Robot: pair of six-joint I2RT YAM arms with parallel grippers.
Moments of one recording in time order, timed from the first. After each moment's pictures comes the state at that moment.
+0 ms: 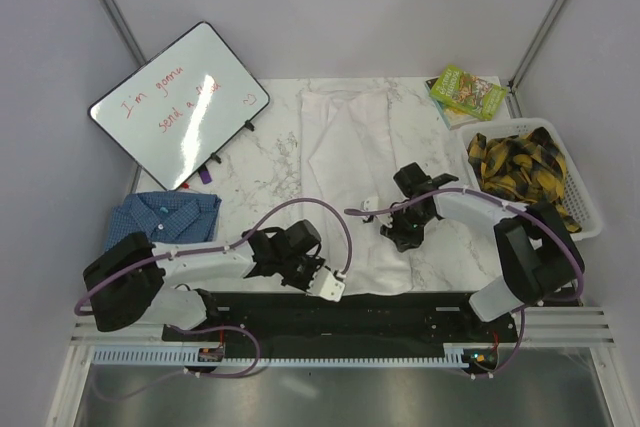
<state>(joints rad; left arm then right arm) -1.04 1.33 0.60 -0.38 0.34 0.93 0.46 1.54 0.84 -0.74 -0.40 -0.87</state>
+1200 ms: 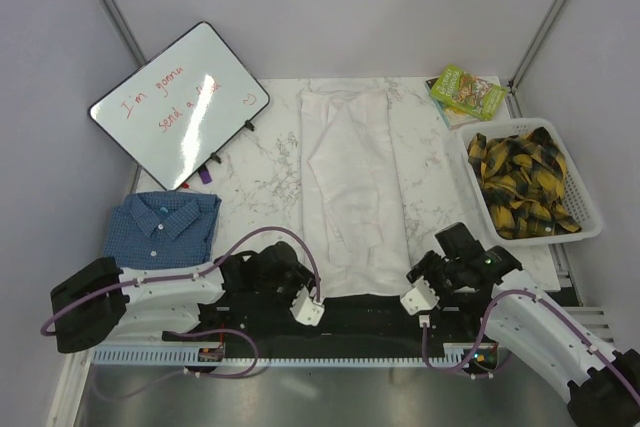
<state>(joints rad) -1.11 1.06 0.30 -0.09 0.32 1.02 0.49 0.69 0.37 -0.94 -0.45 -1.73</state>
